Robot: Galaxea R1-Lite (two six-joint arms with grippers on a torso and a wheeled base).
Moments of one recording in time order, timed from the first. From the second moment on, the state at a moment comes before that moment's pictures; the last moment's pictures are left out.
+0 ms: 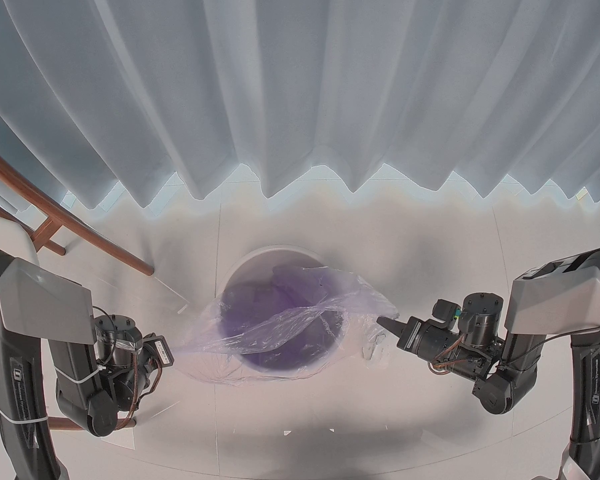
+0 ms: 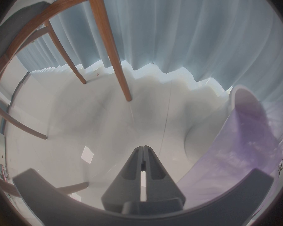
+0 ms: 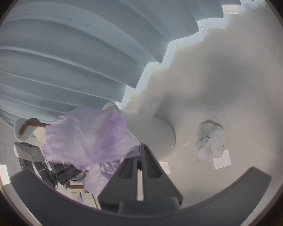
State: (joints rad) left arm -0.22 2.29 -0.27 -1.55 0.35 -0.35; right arm 0.42 2.37 -0.54 -1.55 0.30 0.71
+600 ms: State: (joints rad) left arm -0.40 1.88 -0.20 -1.55 0.29 -0.34; right arm 0.51 2.02 -0.41 -1.55 0.41 0.91
